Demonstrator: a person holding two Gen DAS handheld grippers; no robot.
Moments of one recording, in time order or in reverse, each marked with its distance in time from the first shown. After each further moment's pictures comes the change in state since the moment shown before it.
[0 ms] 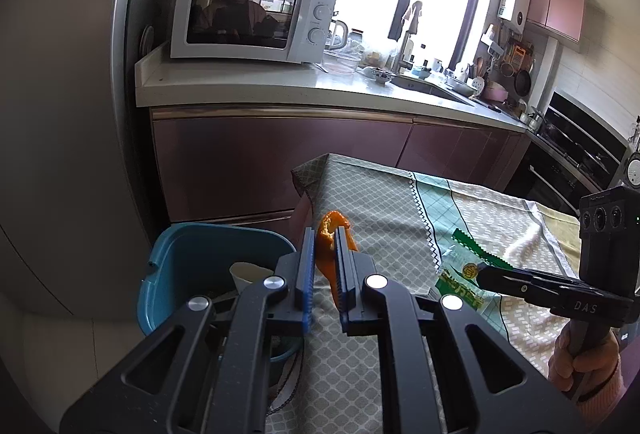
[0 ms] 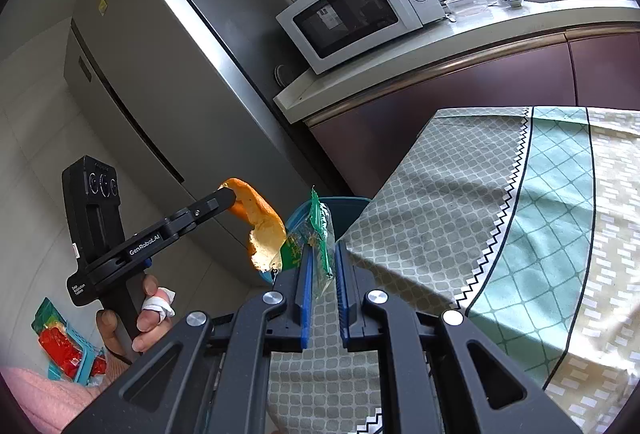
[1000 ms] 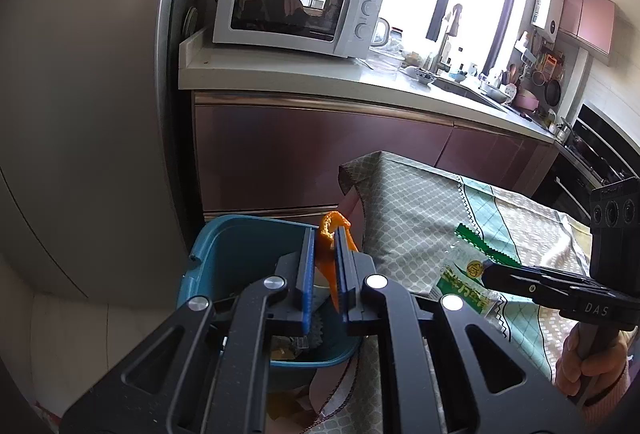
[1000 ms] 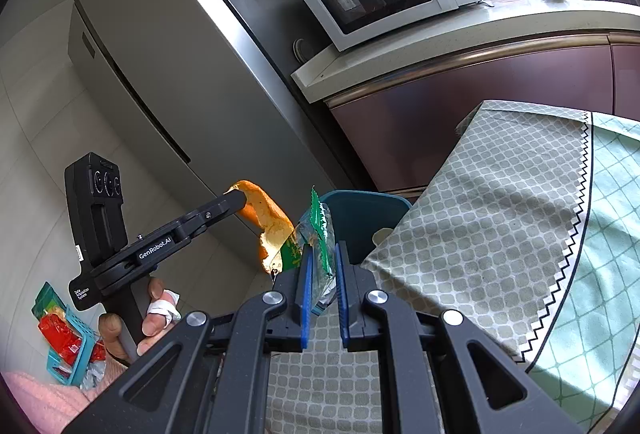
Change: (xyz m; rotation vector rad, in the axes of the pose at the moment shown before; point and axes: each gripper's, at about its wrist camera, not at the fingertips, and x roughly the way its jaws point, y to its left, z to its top) left arm 0.011 0.052 -0.002 -0.067 0.018 0.097; right arm 0.063 0.025 0.017 -0.043 0.078 0.037
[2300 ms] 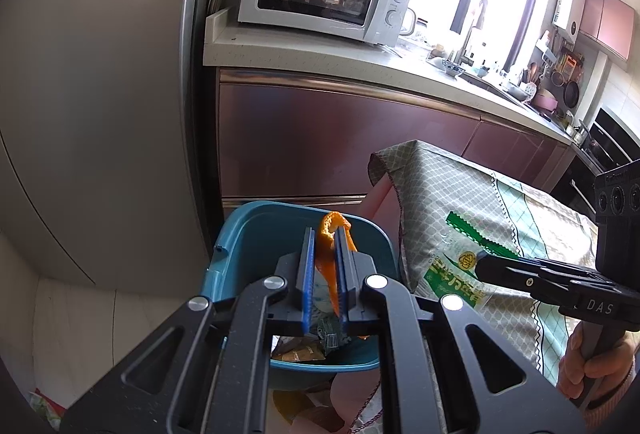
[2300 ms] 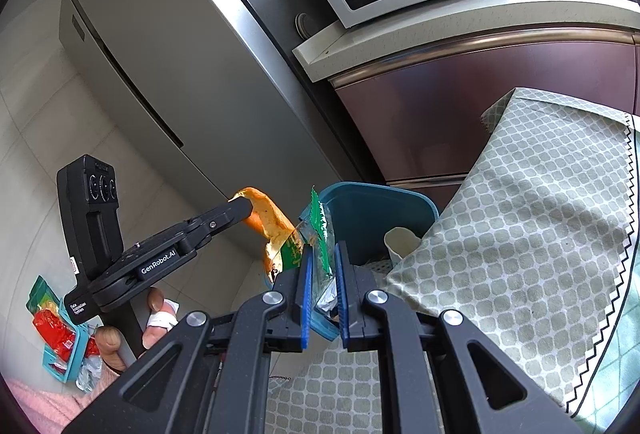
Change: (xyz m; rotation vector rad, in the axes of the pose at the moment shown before) left arm 0.022 0.024 -0.008 -0.048 0.041 0.060; right arm 0.051 0.014 0.012 -0.012 0.068 -0.009
